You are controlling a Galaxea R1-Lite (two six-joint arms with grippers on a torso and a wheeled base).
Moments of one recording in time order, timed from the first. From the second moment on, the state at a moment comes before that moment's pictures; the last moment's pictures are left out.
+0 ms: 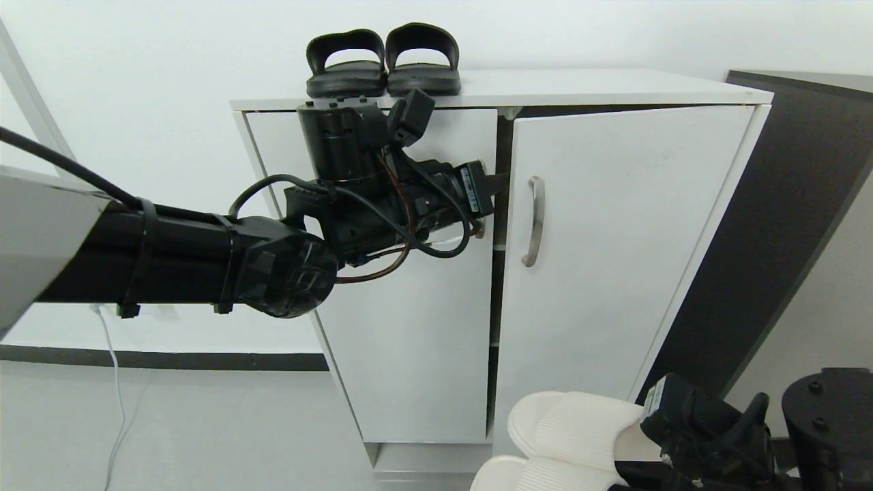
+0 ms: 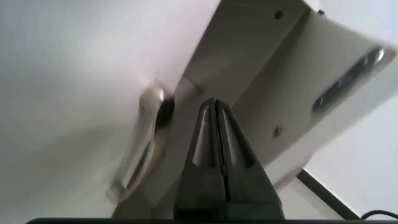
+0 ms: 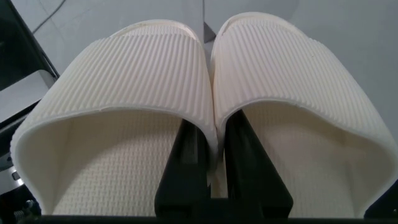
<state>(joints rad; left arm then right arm) -0.60 1.91 -1.37 -0.64 -0.36 -0.39 0.94 1.39 -0.43 -0.47 0.00 -0.02</state>
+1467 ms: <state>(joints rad) -0.61 1.45 -0.92 -0.64 0.17 -0.14 0.80 1.79 -0.60 -0.97 -0.51 0.09</state>
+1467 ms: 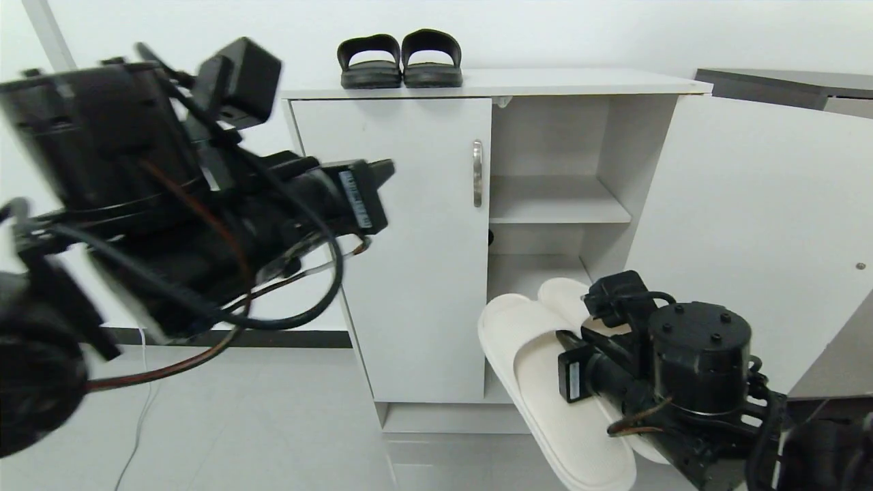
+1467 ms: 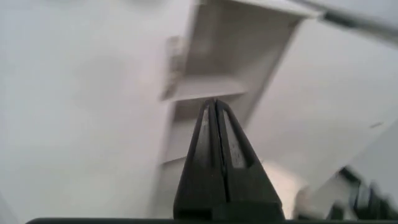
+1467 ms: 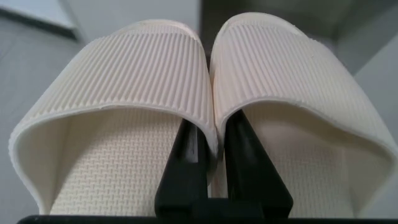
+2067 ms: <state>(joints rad) -0.14 0.64 -0.29 -0.37 0.39 -0.02 0.74 1.92 -0.66 -0.97 -0.59 0.10</state>
